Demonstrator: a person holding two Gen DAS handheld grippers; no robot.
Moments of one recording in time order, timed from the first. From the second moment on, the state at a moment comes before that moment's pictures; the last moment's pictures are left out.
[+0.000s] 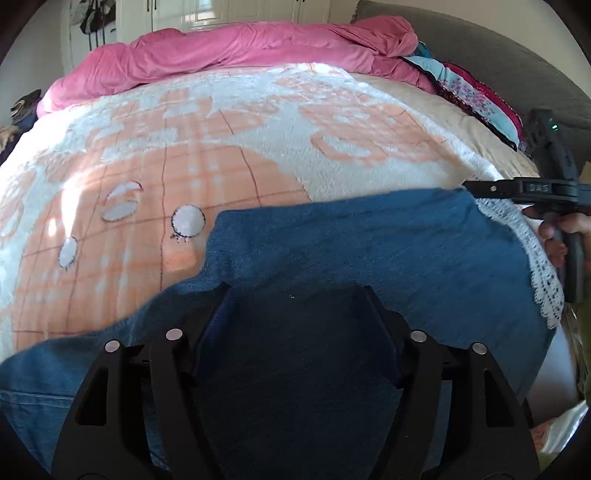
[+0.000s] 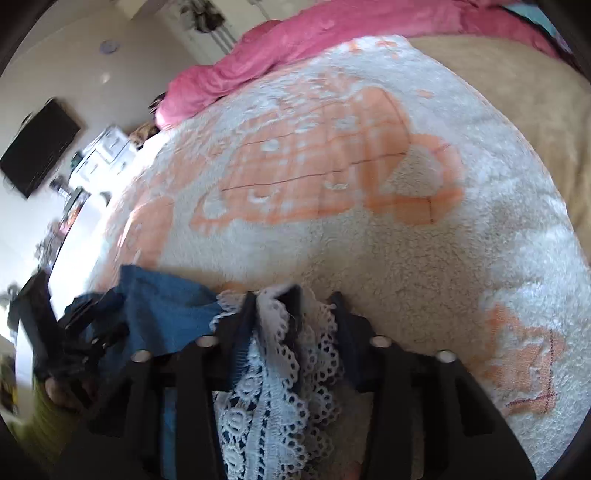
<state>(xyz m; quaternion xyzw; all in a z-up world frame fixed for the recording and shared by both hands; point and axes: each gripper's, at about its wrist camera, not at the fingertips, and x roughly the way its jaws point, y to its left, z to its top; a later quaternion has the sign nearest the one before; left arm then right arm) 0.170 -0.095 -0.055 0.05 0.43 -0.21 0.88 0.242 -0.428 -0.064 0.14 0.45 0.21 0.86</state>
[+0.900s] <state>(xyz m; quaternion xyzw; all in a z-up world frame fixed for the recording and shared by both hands) 0.134 -0.049 -0.014 -0.02 0.34 -0.18 0.92 0.128 -0.370 -0.014 -0.02 0.32 0.21 0.92</state>
